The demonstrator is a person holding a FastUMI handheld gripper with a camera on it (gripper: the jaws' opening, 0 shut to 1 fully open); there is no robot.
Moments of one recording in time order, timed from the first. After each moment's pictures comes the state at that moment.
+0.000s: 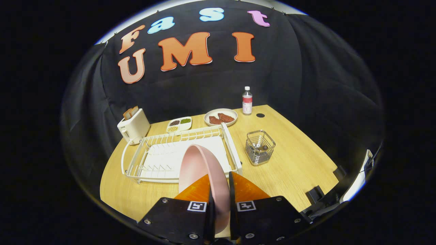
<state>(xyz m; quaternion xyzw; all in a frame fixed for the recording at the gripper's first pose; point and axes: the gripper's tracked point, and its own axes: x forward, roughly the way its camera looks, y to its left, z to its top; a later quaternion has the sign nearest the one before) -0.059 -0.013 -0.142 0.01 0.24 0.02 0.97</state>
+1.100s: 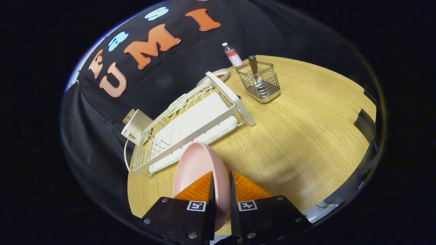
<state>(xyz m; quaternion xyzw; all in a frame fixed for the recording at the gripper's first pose) -0.068 0.012 -0.285 0.21 0.35 0.04 0.91</state>
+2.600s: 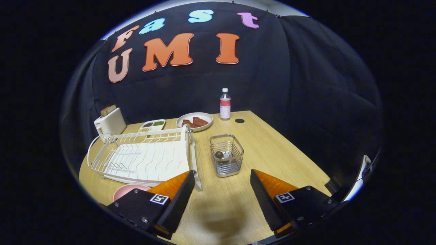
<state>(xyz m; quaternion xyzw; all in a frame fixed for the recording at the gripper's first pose) 0.023 -0.112 -0.162 -0.02 0.17 -0.02 0.98</state>
